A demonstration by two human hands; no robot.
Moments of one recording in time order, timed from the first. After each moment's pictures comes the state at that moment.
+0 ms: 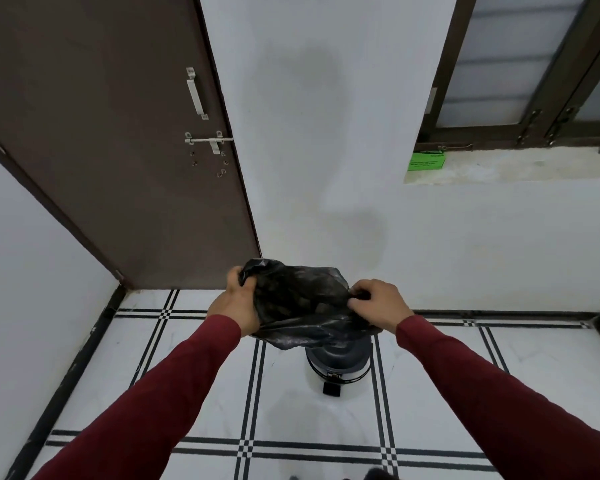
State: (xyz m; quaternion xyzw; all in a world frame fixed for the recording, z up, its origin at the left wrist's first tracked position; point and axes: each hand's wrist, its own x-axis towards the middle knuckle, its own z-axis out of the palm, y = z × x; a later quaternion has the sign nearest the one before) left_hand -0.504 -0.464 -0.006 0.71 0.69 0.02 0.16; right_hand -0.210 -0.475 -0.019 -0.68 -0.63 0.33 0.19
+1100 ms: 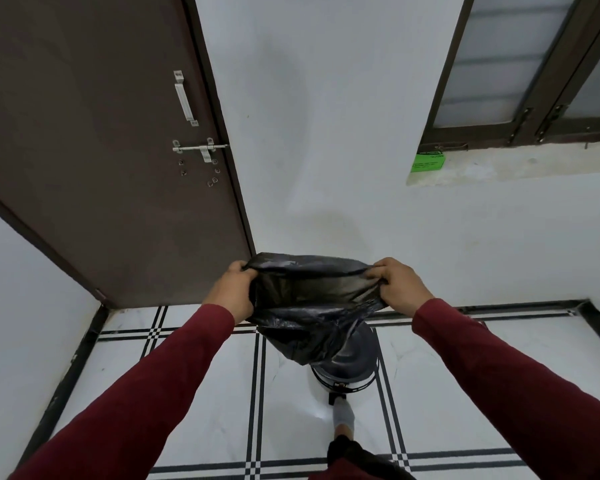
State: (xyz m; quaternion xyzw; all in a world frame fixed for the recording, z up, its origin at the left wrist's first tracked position) left_hand -0.555 -0.379 -0.011 0.76 0.62 0.06 0.19; right_hand -0.219 -0.423 -0.014 -0.69 -0.64 0.26 0.21
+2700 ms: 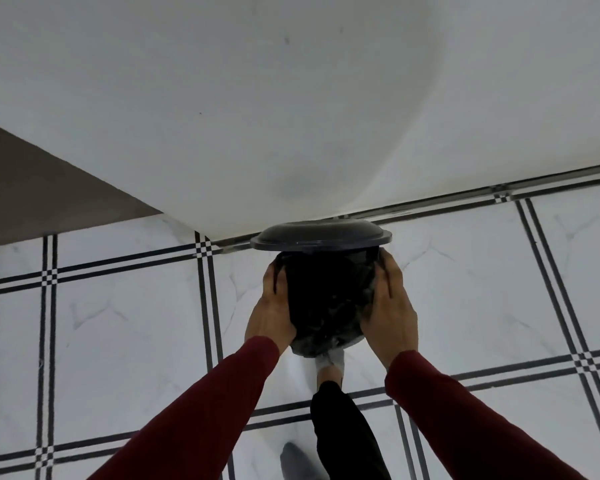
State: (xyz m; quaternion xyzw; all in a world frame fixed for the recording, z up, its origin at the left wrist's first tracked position) left_hand -0.354 -0.261 -0.495 0.72 0.61 -0.07 0.32; right_hand -0.156 -0.322 -0.469 -0.81 -0.53 0.19 0.16
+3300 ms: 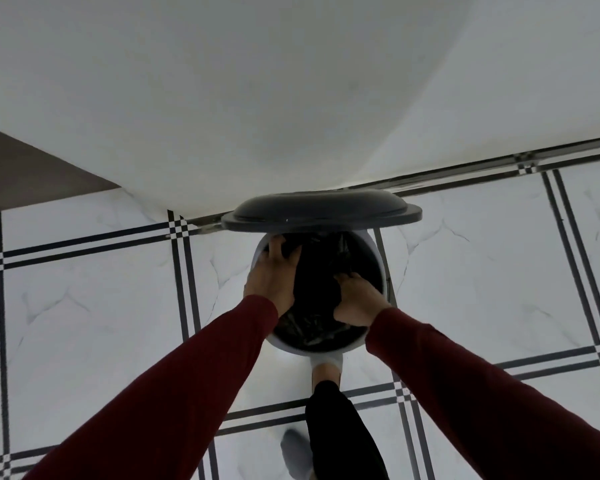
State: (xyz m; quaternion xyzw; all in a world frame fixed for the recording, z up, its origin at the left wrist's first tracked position) left_hand -0.331 -0.207 -0.612 0.78 0.53 -0.19 0.27; right_hand -0.160 -0.272 -0.608 -0.71 -0.48 0.51 -0.11
